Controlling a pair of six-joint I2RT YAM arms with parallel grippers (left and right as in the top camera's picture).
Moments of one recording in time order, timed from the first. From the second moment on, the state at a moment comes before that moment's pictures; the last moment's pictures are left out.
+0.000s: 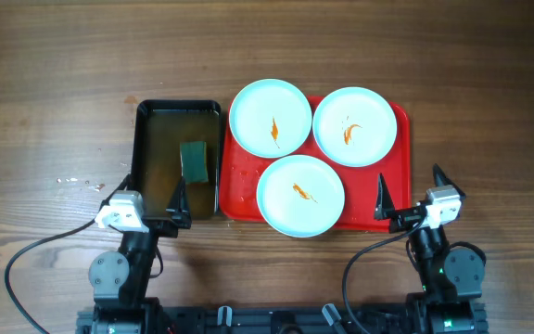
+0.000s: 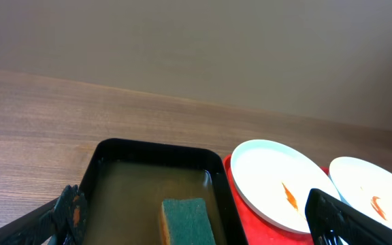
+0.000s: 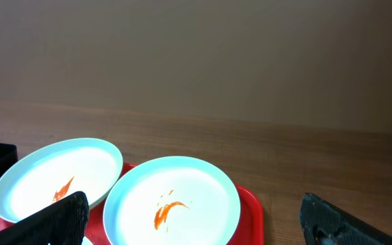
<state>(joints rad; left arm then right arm) -0.01 0.01 0.01 -0.06 0.13 -0.23 0.06 0.01 0.01 0.00 -0.10 -0.03</state>
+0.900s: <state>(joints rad) -0.01 0.01 0.01 -0.06 0.13 -0.23 0.06 0.01 0.01 0.00 -0.10 -0.03</state>
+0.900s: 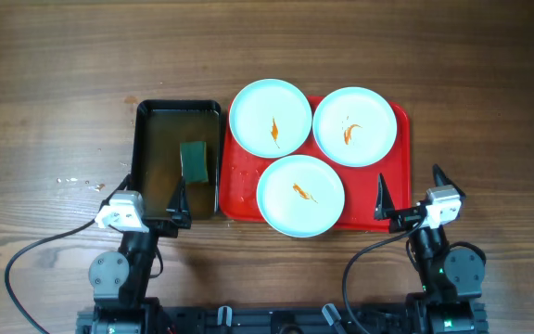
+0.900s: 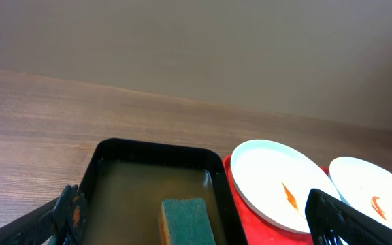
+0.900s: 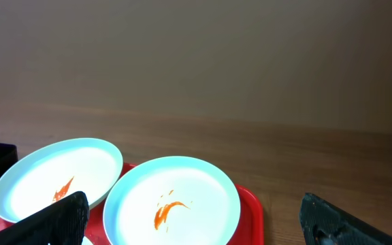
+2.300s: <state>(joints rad) -0.01 1.05 0.72 -0.57 0.21 -0.31 0.06 1.15 0.65 -0.54 -0.52 0.18</state>
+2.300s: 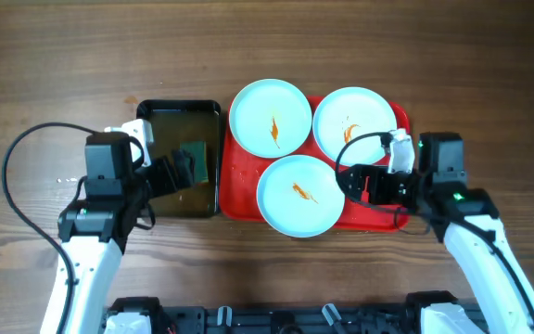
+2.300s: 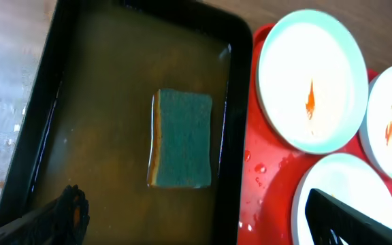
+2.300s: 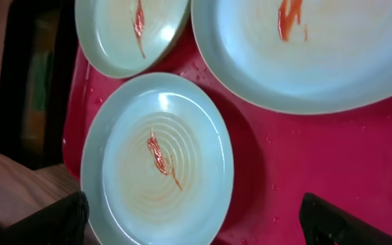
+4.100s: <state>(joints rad) -0.21 1.40 0.73 -0.29 0.00 -0.34 0.08 1.34 0.65 -0.54 -0.48 0.29</state>
